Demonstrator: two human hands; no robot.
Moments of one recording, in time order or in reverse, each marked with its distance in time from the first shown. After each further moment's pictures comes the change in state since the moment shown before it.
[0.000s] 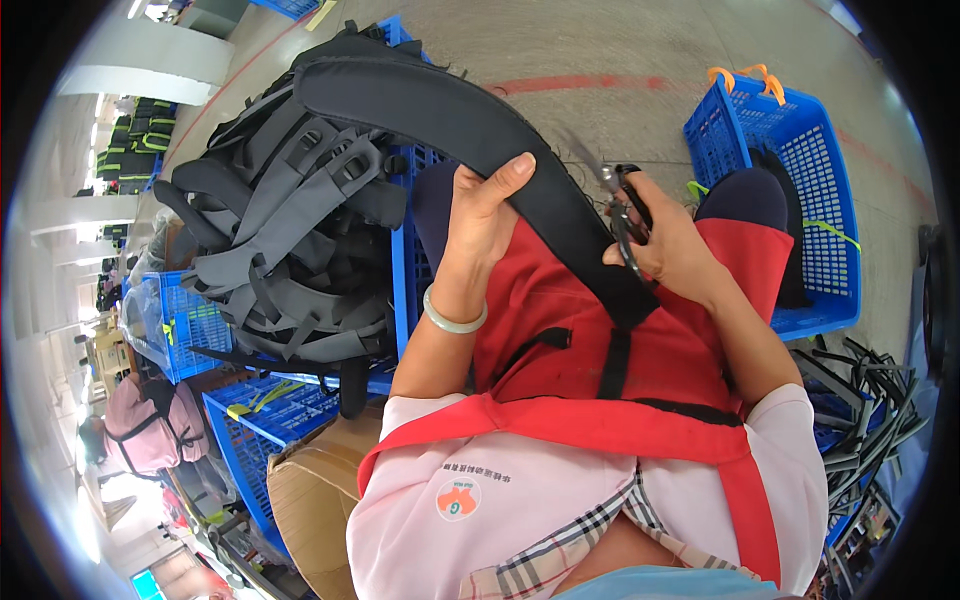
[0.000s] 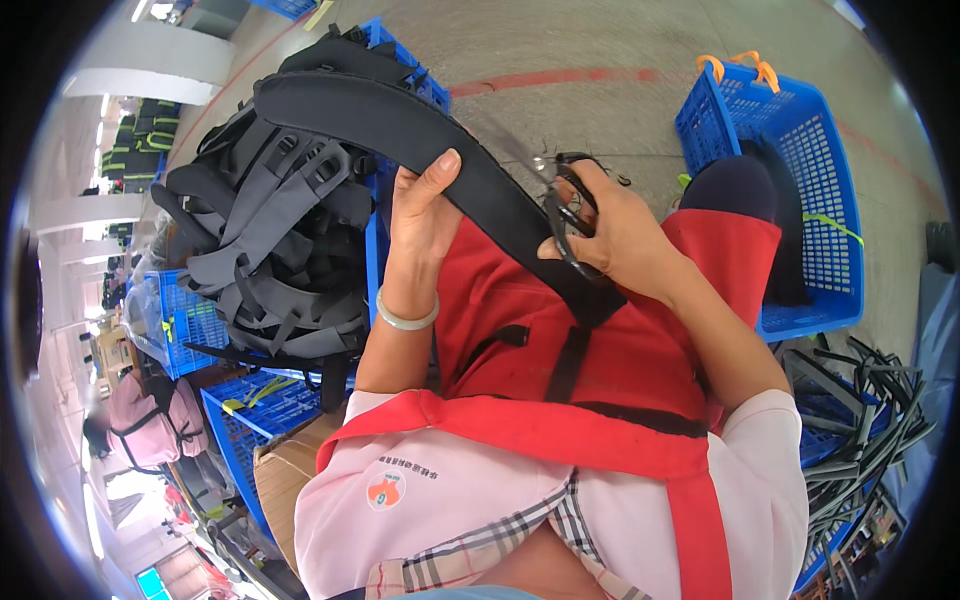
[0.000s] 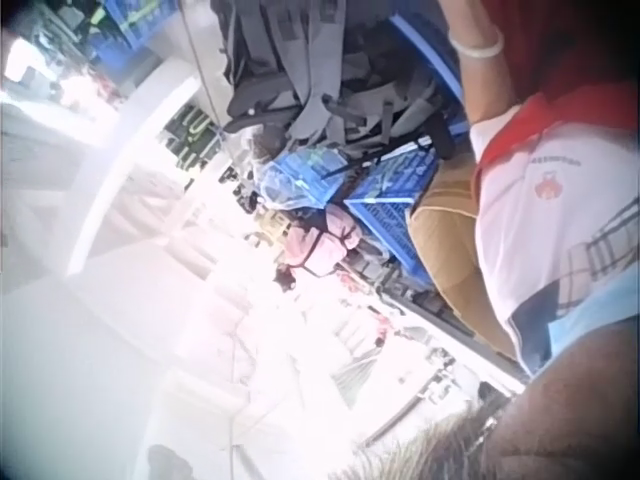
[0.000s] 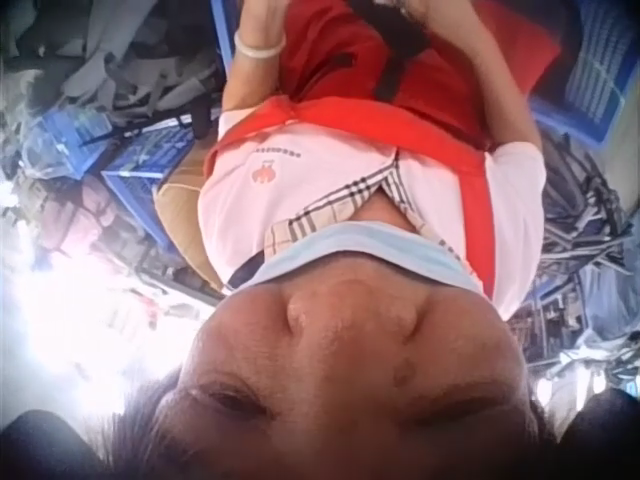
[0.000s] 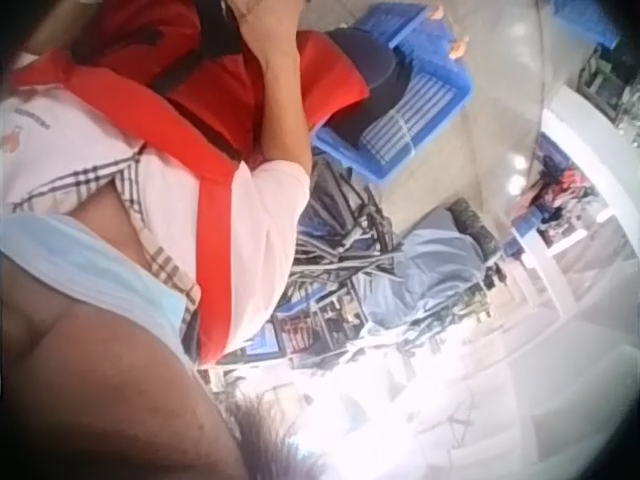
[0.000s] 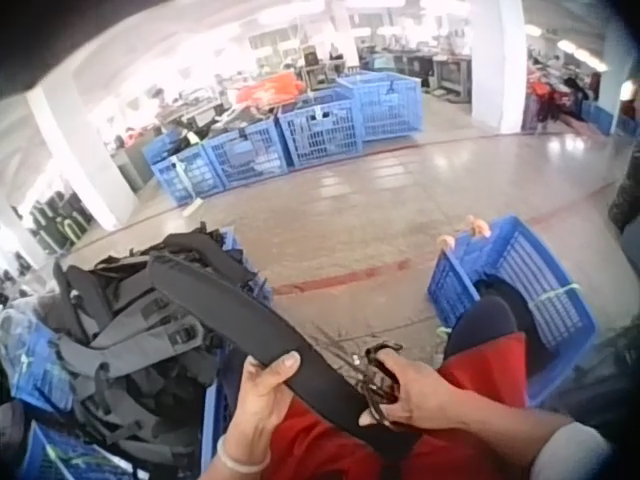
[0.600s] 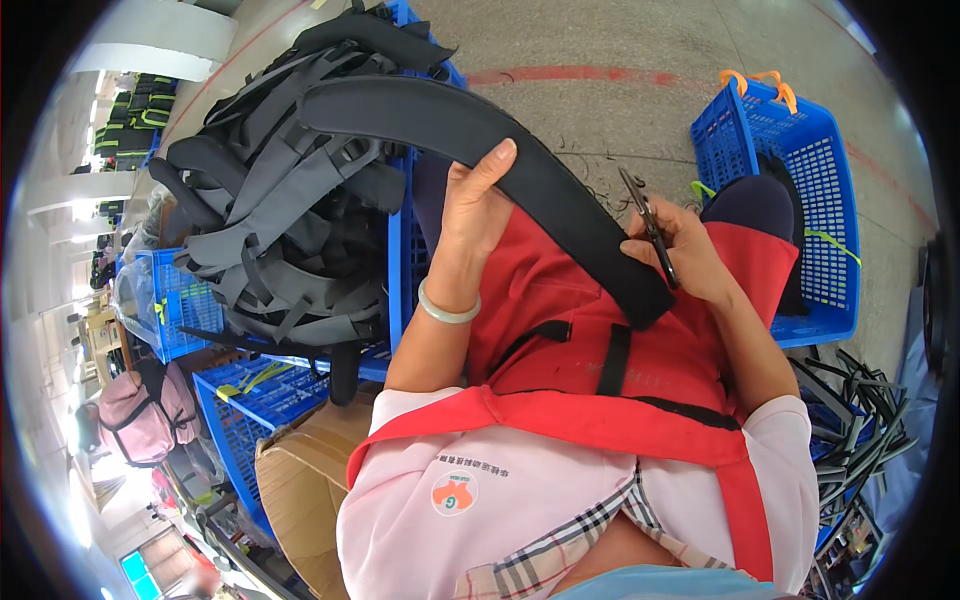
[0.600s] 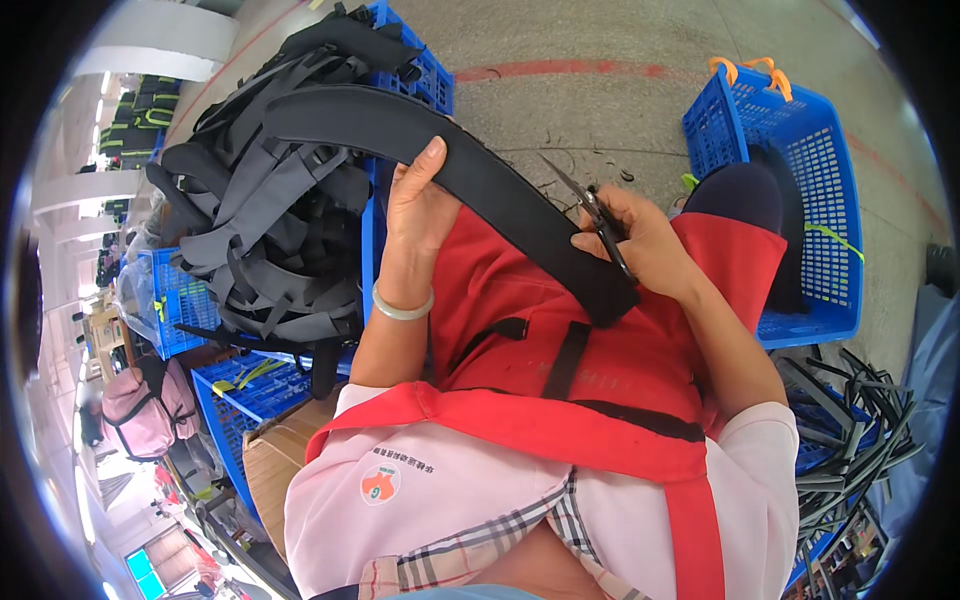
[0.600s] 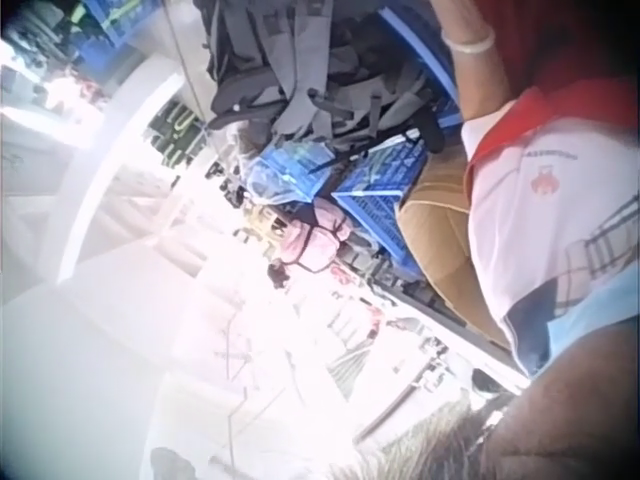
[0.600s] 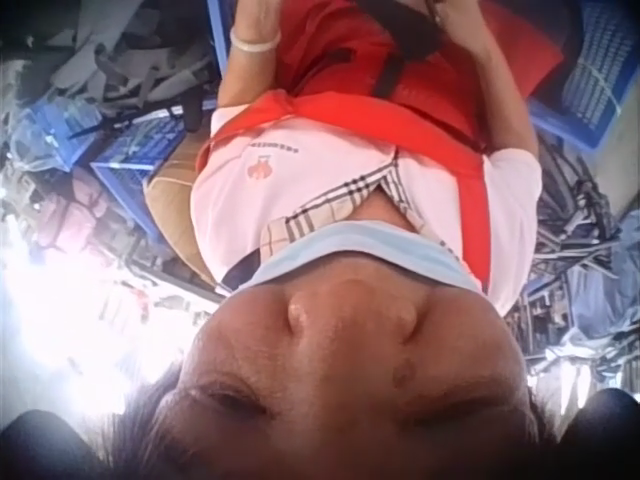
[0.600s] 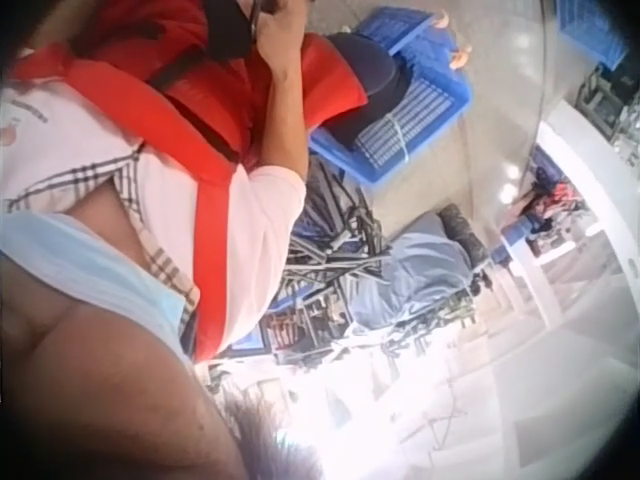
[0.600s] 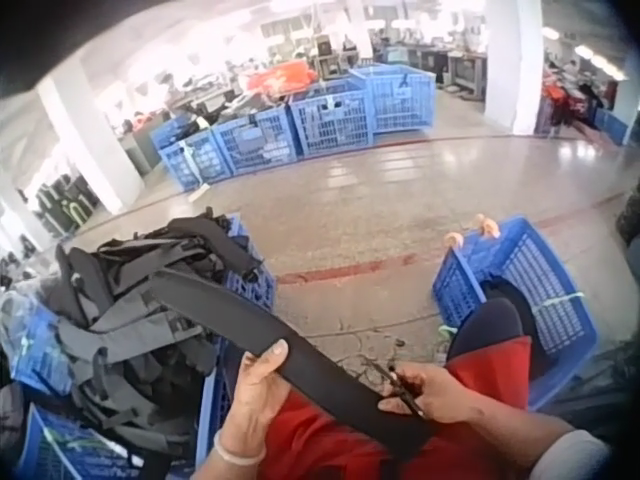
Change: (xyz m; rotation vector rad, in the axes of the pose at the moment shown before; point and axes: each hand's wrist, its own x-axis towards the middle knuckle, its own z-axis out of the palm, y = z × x) left_hand 0.002 -0.007 -0.023 -0.091 0.073 -0.016; right_hand -0.001 0.051 -0.006 0.365 -0.171 -0.021
